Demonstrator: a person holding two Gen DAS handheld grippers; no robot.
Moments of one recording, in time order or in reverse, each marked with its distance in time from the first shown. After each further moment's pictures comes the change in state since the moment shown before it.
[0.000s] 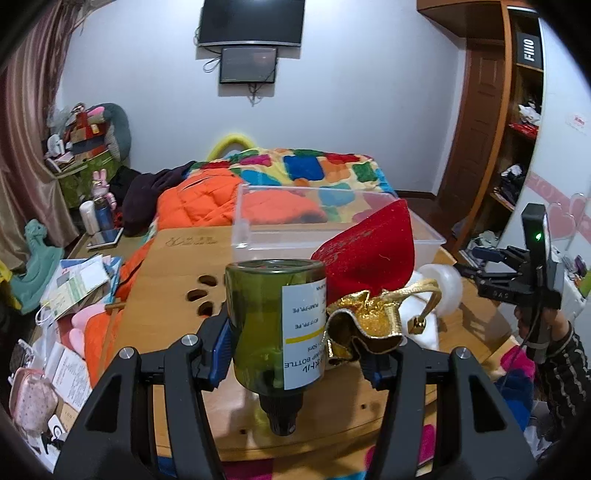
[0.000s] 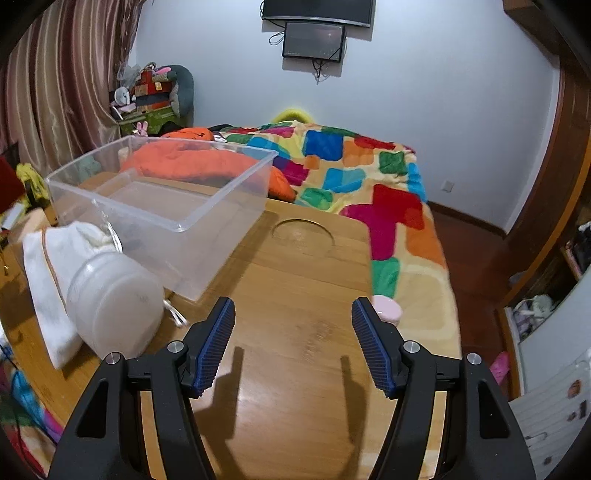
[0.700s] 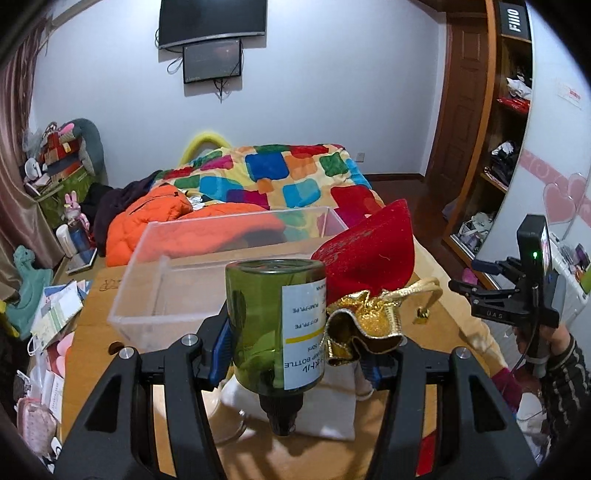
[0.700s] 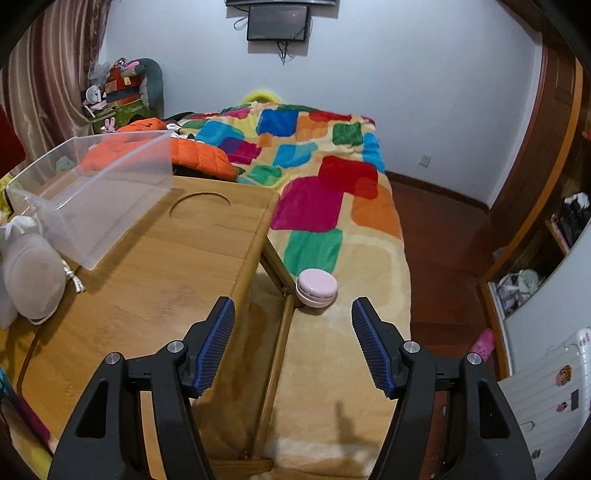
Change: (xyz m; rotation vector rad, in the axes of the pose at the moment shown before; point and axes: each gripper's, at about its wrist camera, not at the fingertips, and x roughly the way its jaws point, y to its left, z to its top) left arm 0.065 -0.103 0.059 0.073 0.070 -0.006; right arm 0.017 -0.104 -0.014 0.063 0.075 -0.035
